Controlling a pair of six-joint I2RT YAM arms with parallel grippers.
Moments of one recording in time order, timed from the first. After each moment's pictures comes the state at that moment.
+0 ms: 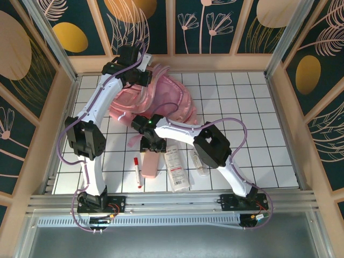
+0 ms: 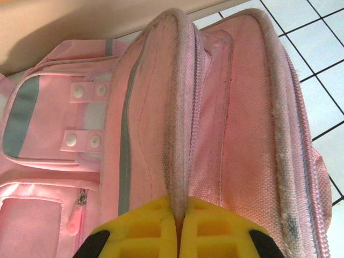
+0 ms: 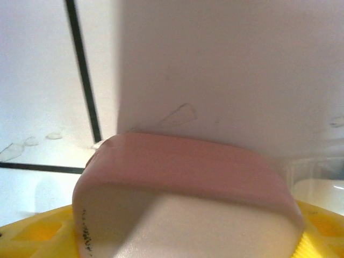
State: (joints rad) left arm -0.33 2.00 2.05 -0.87 0.18 0.00; right arm 1.03 2.27 1.85 -1.02 -0.06 0.99
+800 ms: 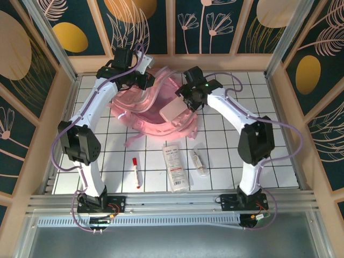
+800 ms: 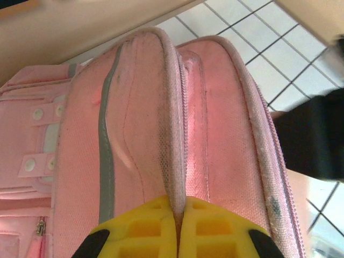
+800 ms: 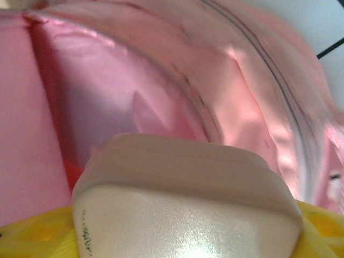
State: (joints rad) left arm -0.31 1.89 1.91 -0.76 0.48 0.11; right arm 0.55 1.91 1.71 -0.76 -0.03 1.22
